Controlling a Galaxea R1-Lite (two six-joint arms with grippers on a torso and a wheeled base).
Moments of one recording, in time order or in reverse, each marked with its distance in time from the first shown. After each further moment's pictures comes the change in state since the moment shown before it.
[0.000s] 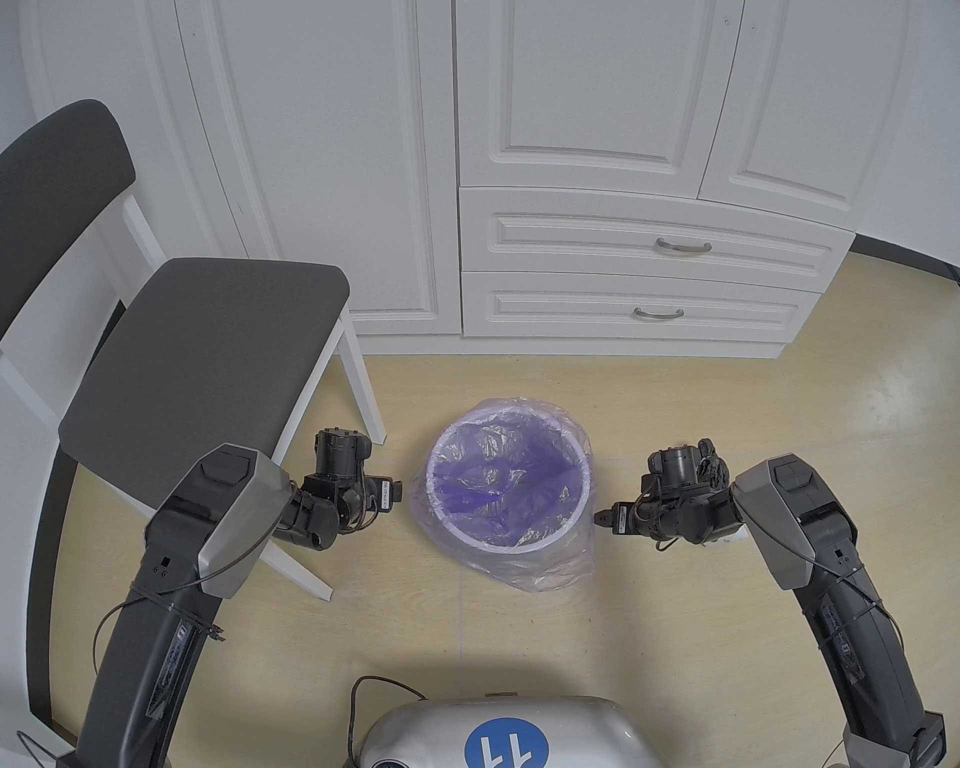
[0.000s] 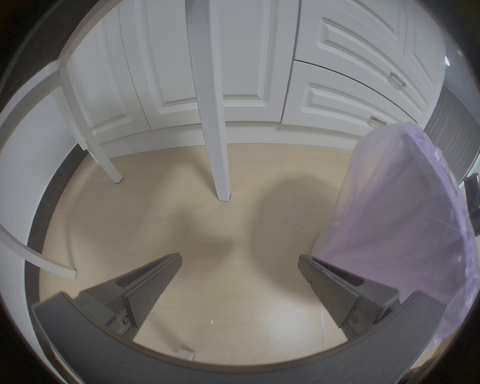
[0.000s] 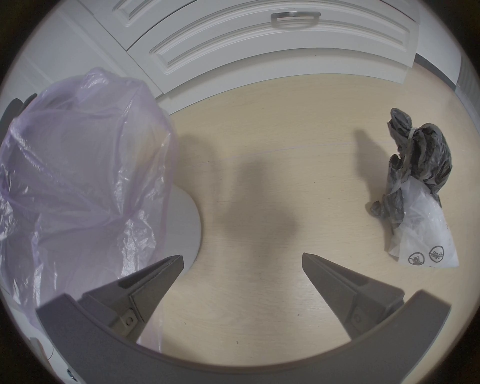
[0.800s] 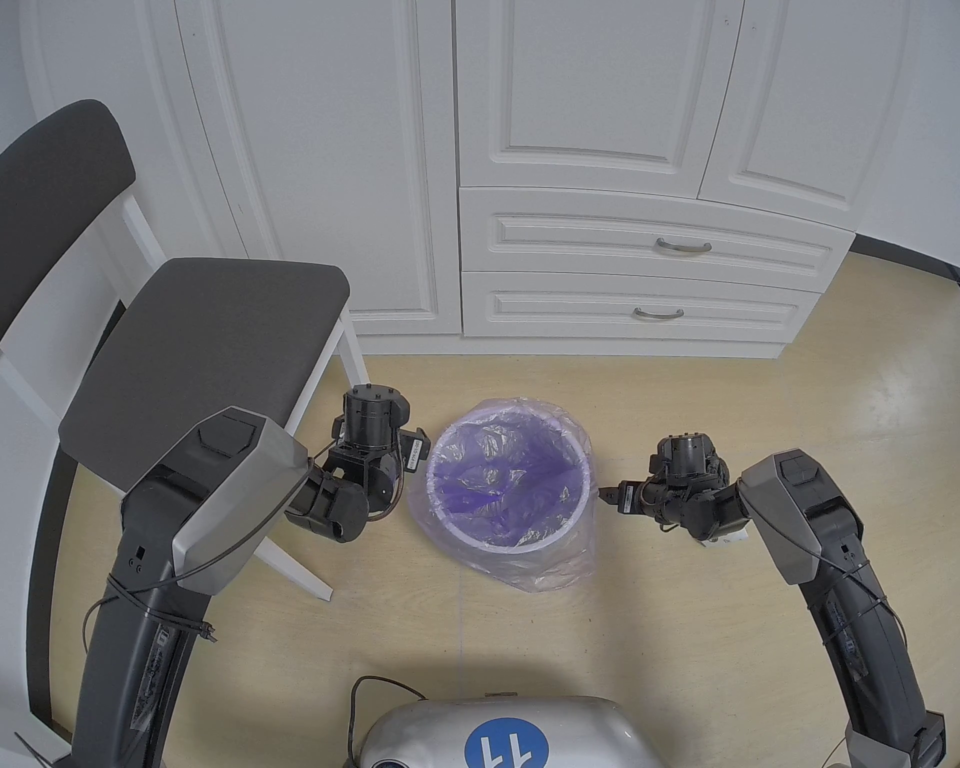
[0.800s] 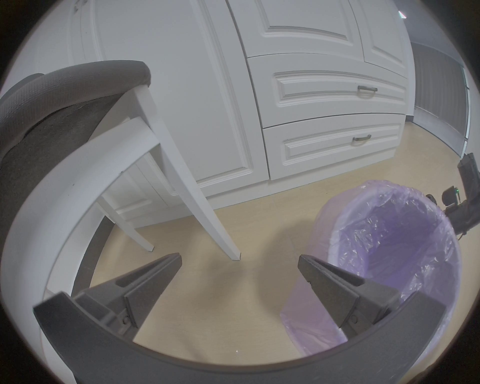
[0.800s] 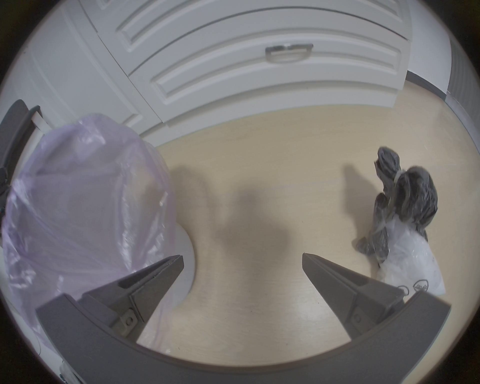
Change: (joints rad) left arm -0.141 -0.223 0.205 -0.226 0.268 0.234; right arm -0.015 -0.024 0.031 -0.166 -0.036 -0.003
